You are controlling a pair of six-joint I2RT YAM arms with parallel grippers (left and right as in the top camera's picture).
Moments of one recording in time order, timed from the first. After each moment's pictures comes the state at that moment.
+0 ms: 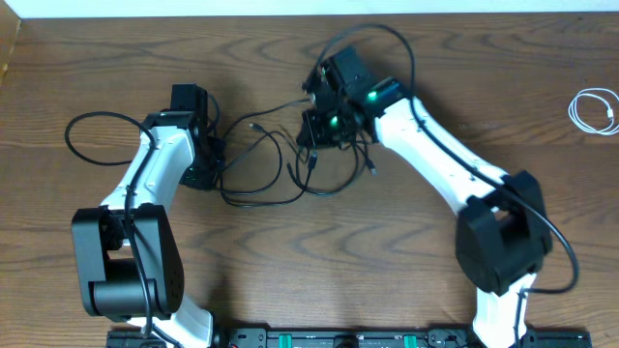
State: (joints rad) left arm 0.02 1.78 1.19 -0.86 -0.03 -1.27; right arm 0.56 2.03 1.71 -0.74 -0.54 0.37
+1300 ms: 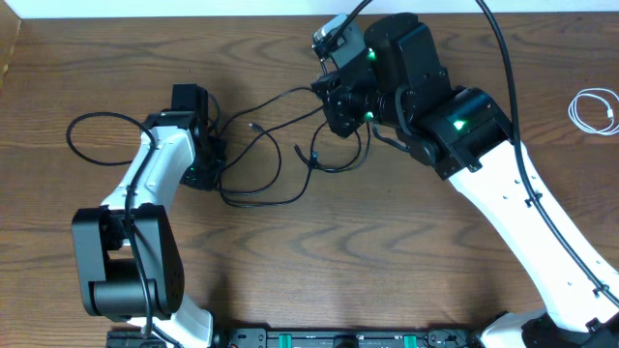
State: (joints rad) left arm 0.02 1.78 1.19 -0.86 -0.02 -1.27; right arm 0.61 1.61 1.78 -0.78 -0.23 0.04
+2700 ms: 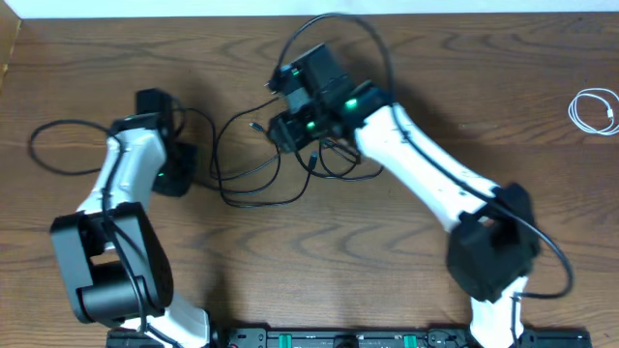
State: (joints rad) left arm 0.19 1.78 1.19 -0.90 -0.07 -1.16; right arm 0.68 2.06 1.78 -0.66 -0.36 0.12
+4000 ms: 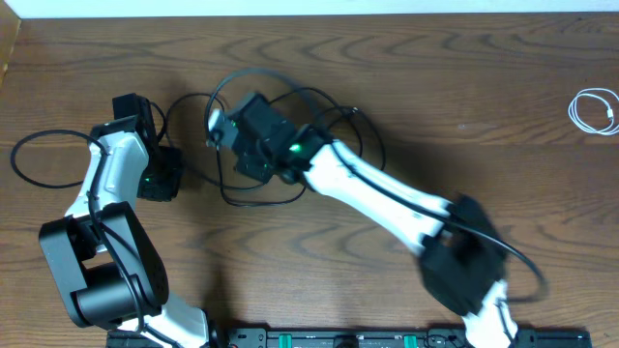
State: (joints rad) left arm 0.27 1.78 1.19 -0.91 -0.03 -1.17; right arm 0.89 2.06 1.78 -0.53 -0.06 -0.30
